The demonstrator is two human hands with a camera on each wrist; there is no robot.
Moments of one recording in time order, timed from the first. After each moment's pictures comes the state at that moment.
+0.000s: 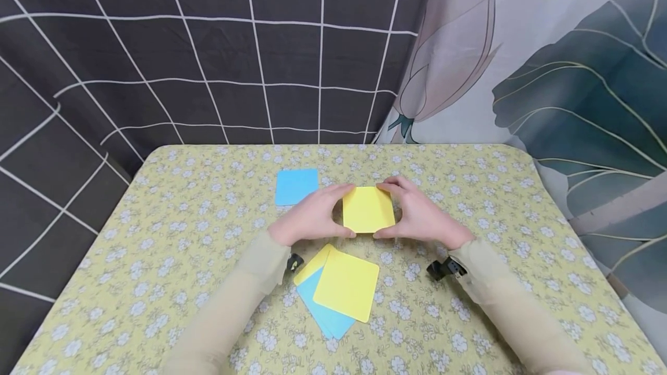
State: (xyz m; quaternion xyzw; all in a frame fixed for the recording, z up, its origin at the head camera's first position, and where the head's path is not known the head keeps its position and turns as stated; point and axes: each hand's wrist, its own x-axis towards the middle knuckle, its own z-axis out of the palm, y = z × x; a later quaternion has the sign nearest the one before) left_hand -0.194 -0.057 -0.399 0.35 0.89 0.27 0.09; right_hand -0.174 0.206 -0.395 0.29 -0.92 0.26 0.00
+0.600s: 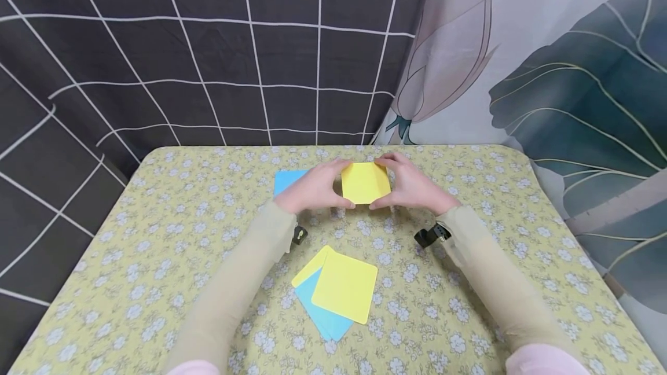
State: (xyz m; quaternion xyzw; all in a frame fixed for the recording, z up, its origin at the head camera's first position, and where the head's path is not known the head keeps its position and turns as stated) left_hand -0.246 -0.045 -0.385 0.33 0.90 0.26 0.08; right_hand -0.228 0.204 -0.381 0.25 -0.93 0.27 -0.01
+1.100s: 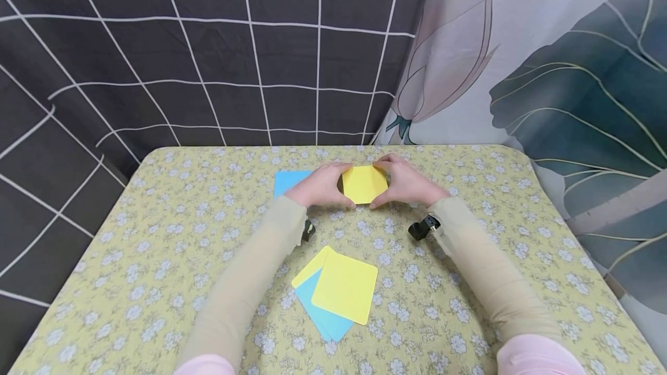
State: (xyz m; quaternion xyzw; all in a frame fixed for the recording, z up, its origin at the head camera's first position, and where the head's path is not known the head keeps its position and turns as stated) left_hand -0.260 -0.034 -0.393 0.32 0.91 0.25 0.11; right_hand -0.251 0.202 -0.396 0.22 -0.94 0.26 -0.07
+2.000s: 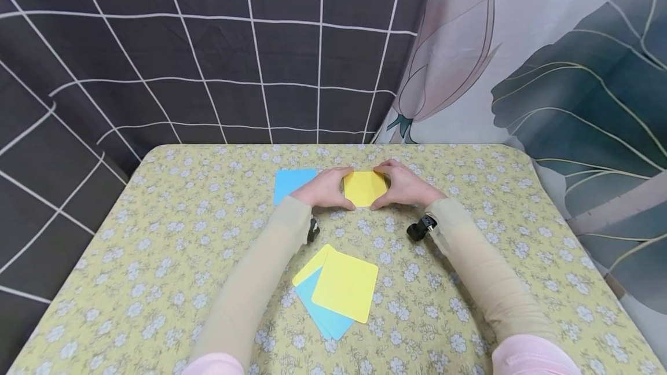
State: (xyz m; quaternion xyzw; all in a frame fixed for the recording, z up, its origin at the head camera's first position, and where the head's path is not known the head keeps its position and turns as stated) left_hand -0.265 -0.030 -0.415 0.30 0.91 0.25 0.15; right_hand -0.257 0.205 -0.416 0.19 -0.94 0.25 -0.11
